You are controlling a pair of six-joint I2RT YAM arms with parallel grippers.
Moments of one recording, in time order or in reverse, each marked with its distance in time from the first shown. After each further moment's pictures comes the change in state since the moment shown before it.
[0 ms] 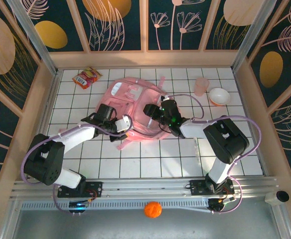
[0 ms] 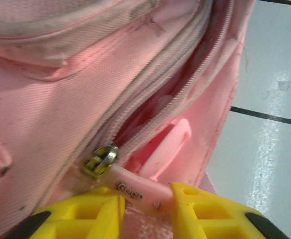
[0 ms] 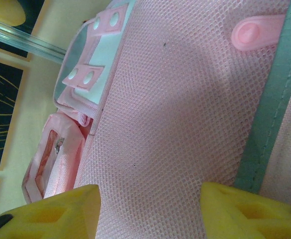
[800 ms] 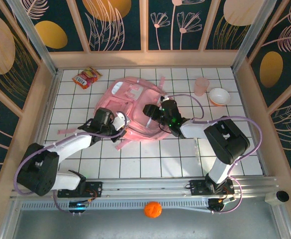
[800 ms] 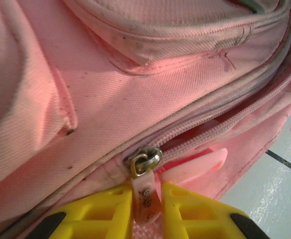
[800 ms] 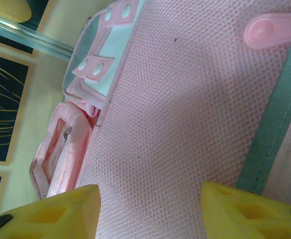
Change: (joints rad) left arm -0.018 -0.133 -0.123 0.186 -0.166 -0.380; right arm 0.002 -0.012 -0.006 0.000 -0.016 -0.001
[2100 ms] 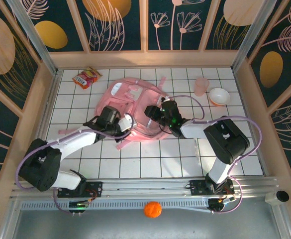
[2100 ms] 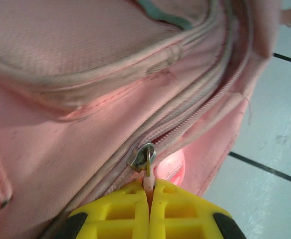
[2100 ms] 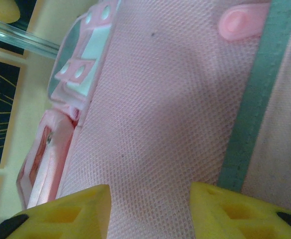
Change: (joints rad) left arm -0.096 0.086 0.100 -0.081 0.050 0.128; right arm -0.004 0.010 -0.009 -0.006 0.003 0.026
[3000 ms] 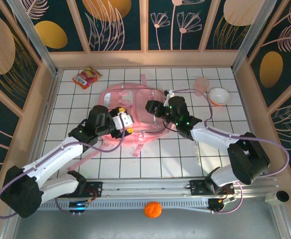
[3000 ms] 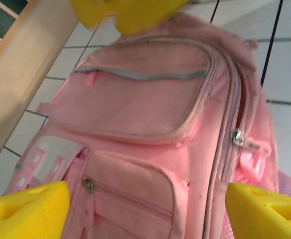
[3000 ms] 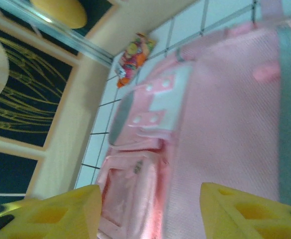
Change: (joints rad) left arm -0.014 -0.318 -0.045 0.058 -0.116 0.190; right arm 0.018 -0.304 0.039 -0.211 -0.019 -0.139
